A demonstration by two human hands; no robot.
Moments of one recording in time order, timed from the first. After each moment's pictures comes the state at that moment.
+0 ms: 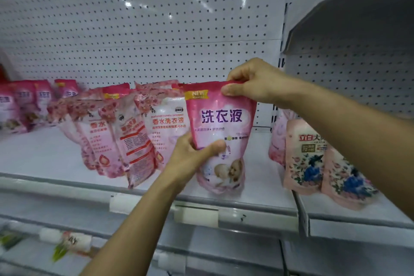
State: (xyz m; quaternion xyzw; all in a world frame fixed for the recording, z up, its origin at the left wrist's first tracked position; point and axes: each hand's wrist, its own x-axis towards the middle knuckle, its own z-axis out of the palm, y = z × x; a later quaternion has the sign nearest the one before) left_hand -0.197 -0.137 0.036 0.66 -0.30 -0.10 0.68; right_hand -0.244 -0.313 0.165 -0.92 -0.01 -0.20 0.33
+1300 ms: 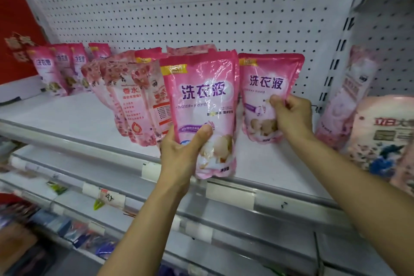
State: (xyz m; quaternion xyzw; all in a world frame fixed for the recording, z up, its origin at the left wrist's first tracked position) left_hand -0.175 -0.082 -0.017 0.62 -0.14 0.05 0.77; right_hand -0.165 -0.324 -0.004 -0.76 0.21 -0.38 0.49
